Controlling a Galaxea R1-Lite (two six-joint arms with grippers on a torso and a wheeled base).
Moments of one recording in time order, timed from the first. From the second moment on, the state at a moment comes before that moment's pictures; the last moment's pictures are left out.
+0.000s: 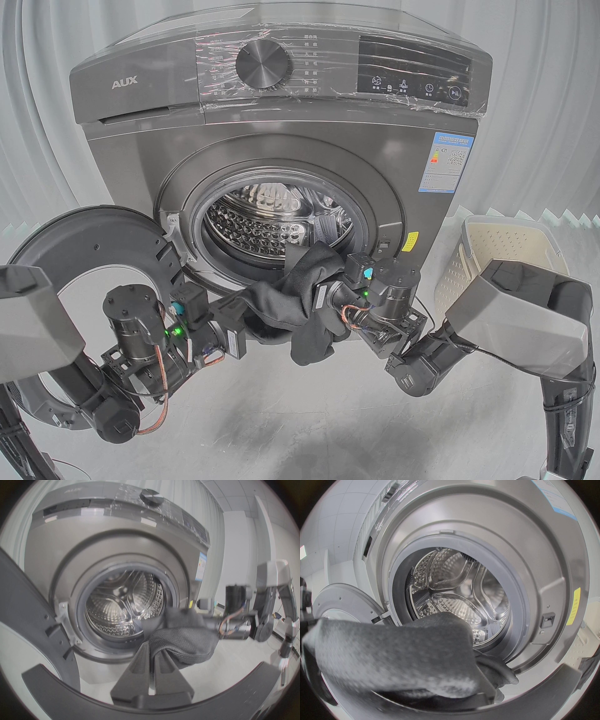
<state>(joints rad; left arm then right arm) -0.54 1.93 -0.42 -1.45 0.02 0.04 0.68 2.36 -1.11 -1.32 -0.21 0.13</state>
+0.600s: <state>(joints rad) -0.54 2.13 -0.31 -1.55 -0.02 0.07 0.67 2.32 -1.11 -1.31 -0.20 0.13</state>
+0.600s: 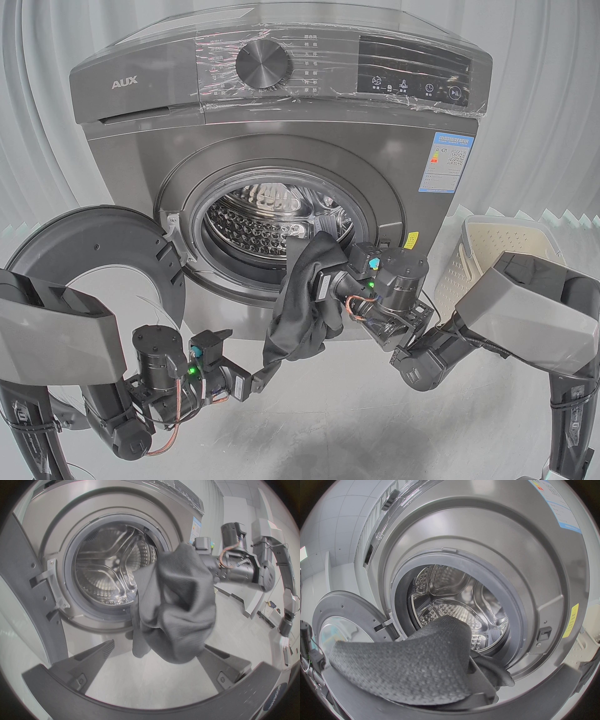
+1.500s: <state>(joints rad) -0.53 2.08 -0.46 -1.55 -0.03 0.03 0.71 2.28 -1.09 -1.33 -0.19 0.12</state>
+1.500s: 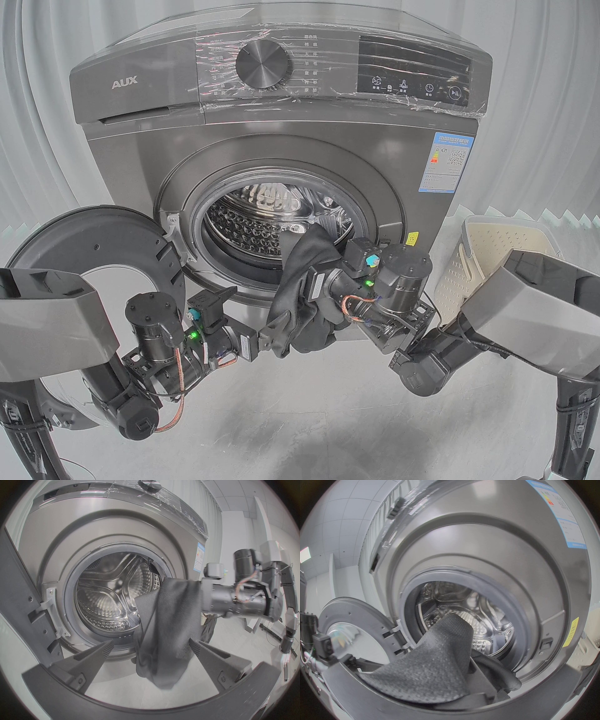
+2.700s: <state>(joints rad) -0.47 2.36 -0.78 -1.55 -0.03 0.03 0.85 2.22 -1.03 -1.34 -0.20 0.13</state>
